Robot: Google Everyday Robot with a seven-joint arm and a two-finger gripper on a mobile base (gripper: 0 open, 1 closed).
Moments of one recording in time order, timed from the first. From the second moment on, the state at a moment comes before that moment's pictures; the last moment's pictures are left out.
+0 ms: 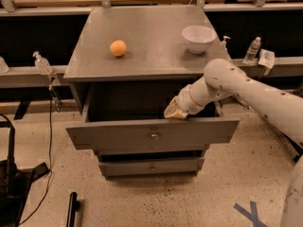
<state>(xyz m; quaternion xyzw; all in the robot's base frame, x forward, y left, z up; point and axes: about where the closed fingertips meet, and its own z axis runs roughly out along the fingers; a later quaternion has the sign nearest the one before) 0.659 -0.087 0.662 -0.68 0.66 0.13 0.29</state>
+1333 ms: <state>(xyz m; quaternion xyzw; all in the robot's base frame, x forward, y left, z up) 0.588 -0.109 0.699 -0.70 0.64 0.13 0.29</state>
